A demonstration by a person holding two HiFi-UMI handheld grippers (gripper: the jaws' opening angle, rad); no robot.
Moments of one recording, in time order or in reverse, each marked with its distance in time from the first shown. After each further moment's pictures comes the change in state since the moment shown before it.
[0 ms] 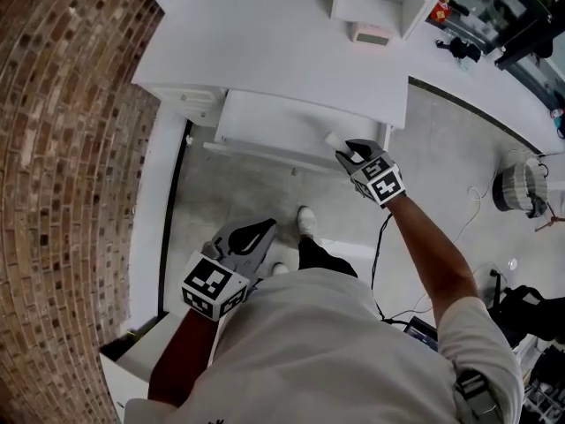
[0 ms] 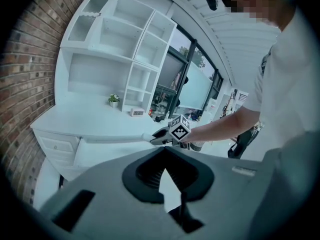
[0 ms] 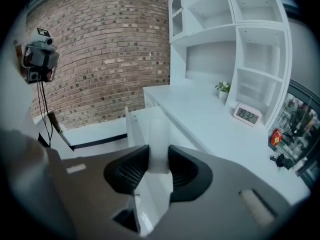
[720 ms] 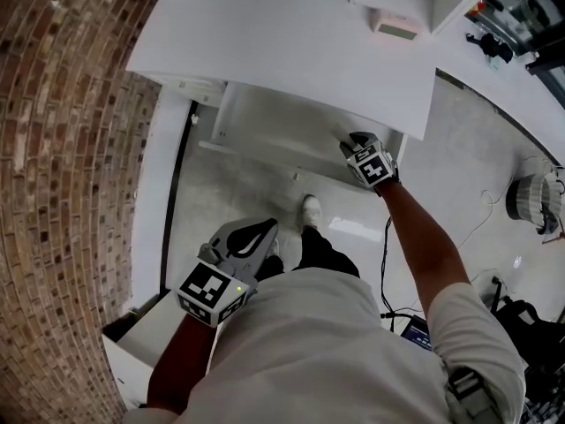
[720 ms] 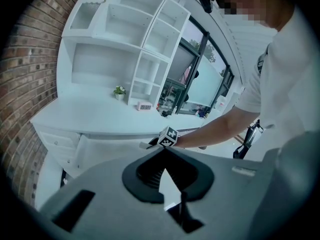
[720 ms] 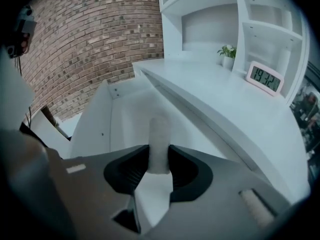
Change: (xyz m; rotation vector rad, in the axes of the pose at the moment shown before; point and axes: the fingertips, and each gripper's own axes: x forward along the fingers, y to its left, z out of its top) left arm 0.063 0.043 0.019 -0.073 0.076 0.063; right arm 0.127 -0.068 -0.082 0.042 0.200 0.025
